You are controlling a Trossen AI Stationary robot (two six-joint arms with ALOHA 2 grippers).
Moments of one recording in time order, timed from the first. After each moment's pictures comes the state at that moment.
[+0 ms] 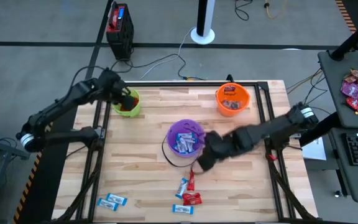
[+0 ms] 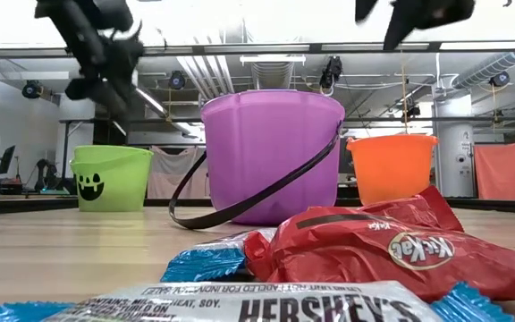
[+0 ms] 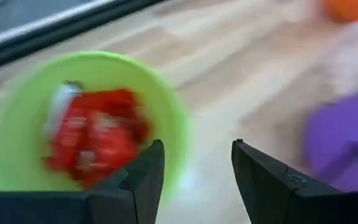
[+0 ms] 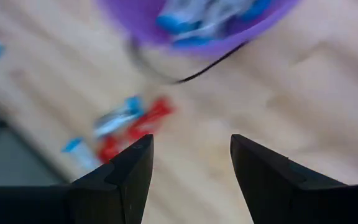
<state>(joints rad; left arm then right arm) 0.76 0.99 0.95 -0.91 0.09 -0.32 0.34 1.64 1.53 -1.08 0.12 1.28</state>
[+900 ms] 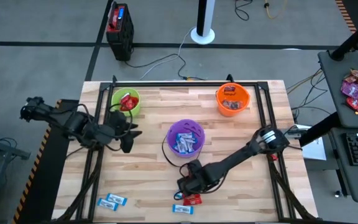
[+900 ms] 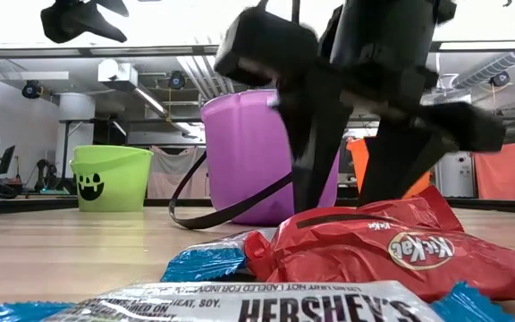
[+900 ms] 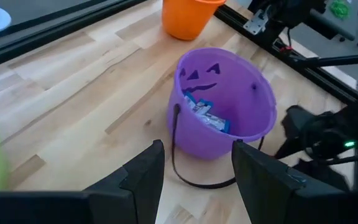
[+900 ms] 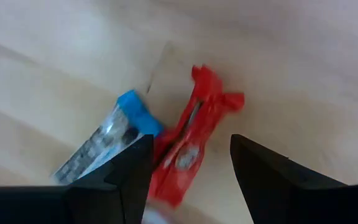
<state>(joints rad) -0.38 0.89 0.95 -0.80 -0.60 -0.88 0.47 2.16 1.62 -0.79 0.17 1.65</state>
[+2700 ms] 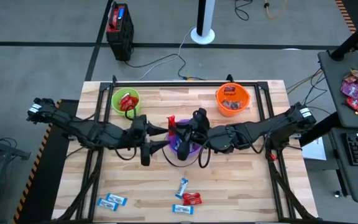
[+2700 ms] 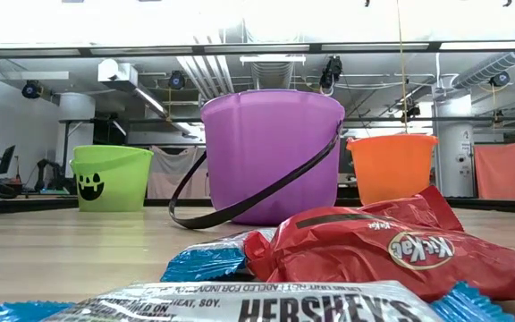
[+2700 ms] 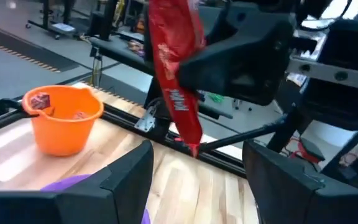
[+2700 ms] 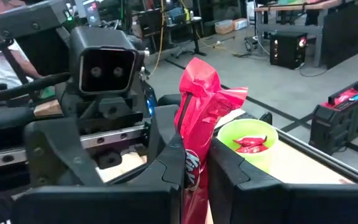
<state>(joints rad) -0.38 1.18 1.02 0.05 -0.53 -0.44 0.32 1.67 1.62 -0.09 0.71 0.33</state>
